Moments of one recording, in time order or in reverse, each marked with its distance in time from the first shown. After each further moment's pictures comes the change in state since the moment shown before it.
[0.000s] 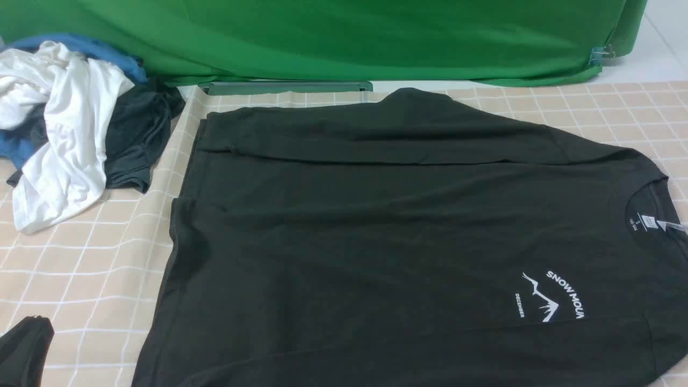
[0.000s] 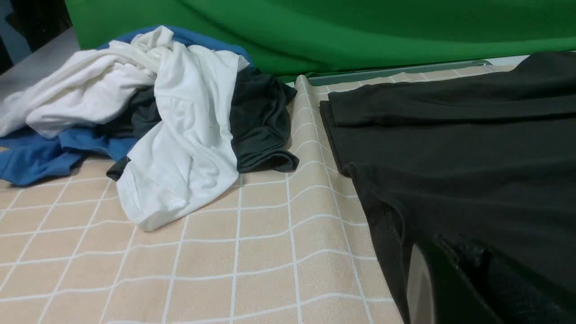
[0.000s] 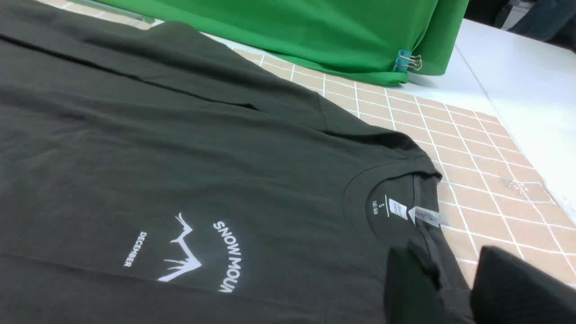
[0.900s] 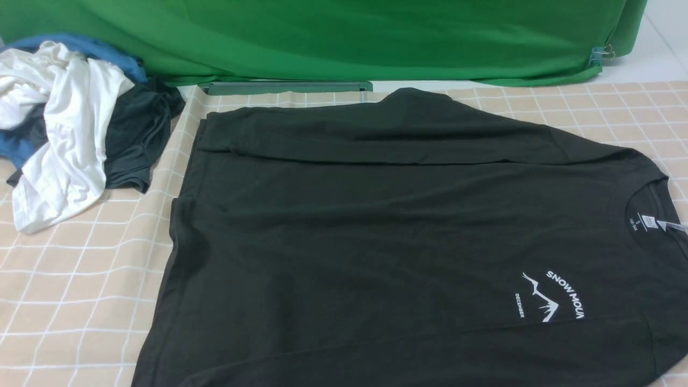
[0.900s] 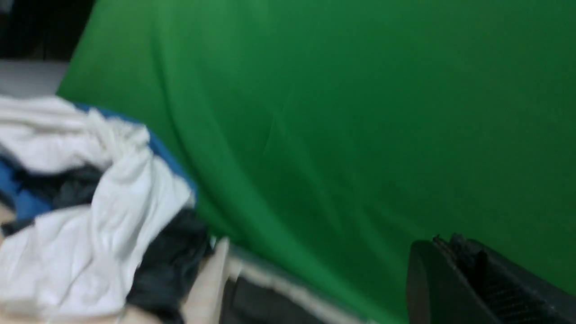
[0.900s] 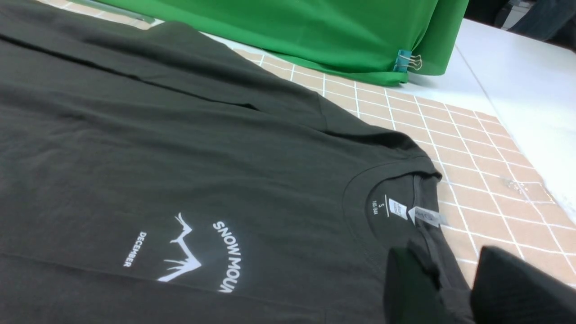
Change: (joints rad) right arm 0.000 0.000 0.000 0.000 0.001 0.000; left arm 0.000 0.000 0.000 -0.441 -0.459 -0.215
